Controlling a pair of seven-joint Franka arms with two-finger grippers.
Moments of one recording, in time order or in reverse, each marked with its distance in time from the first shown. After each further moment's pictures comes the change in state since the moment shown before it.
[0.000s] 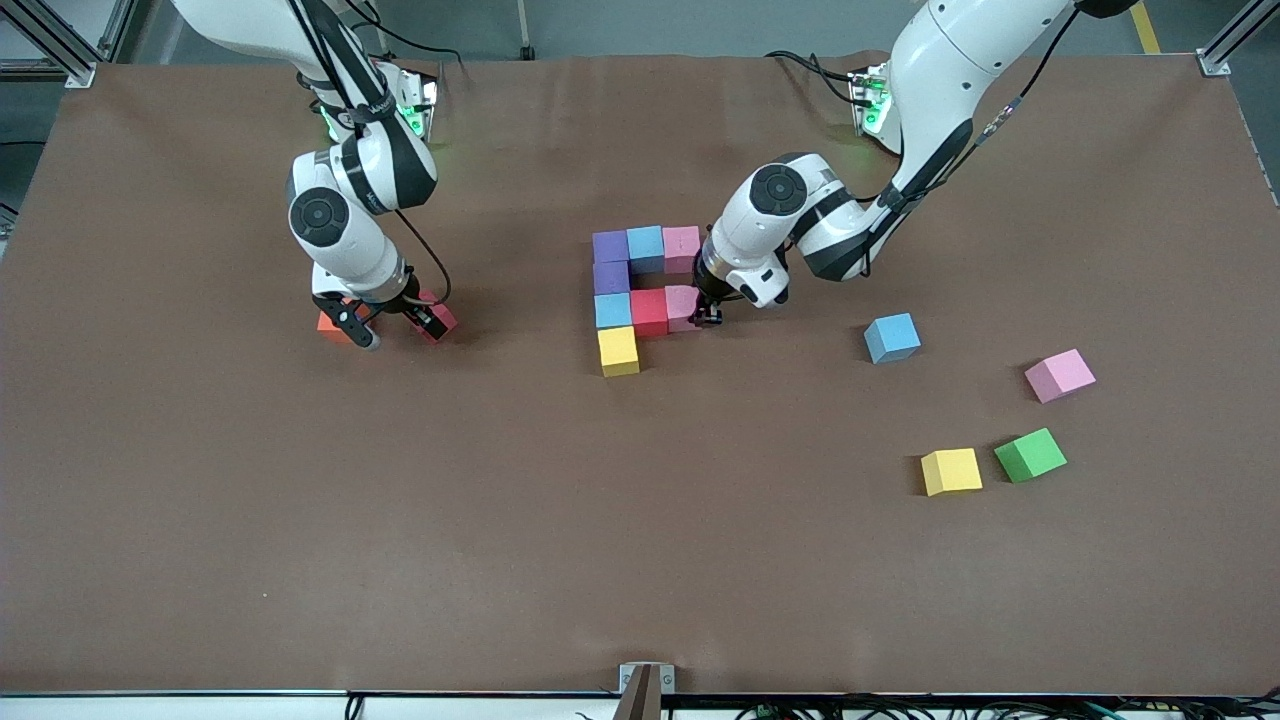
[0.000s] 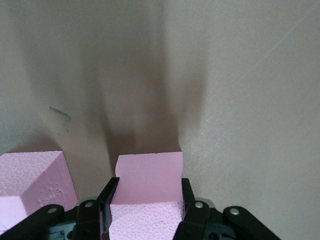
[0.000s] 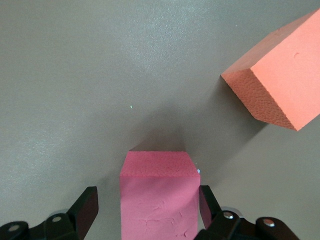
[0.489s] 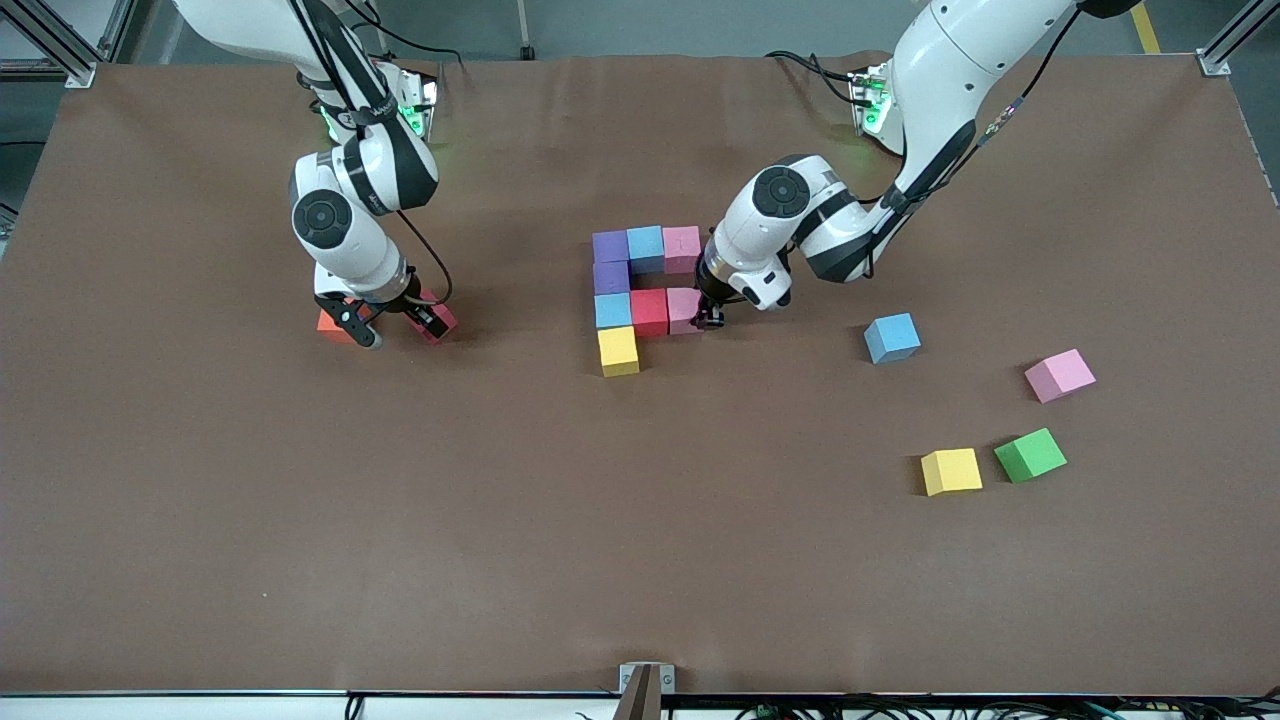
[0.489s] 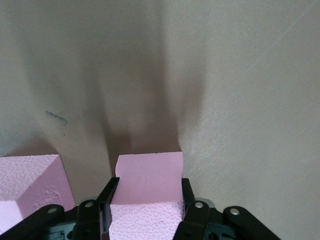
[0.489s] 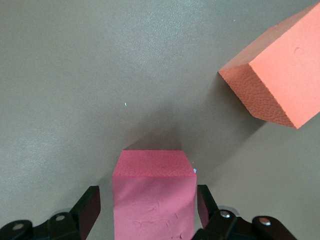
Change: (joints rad) left arm 0.003 0.000 0.002 0.001 0.000 -0.001 0.015; right arm 0.001 0.009 0.001 -0.003 0.000 0.000 0.000
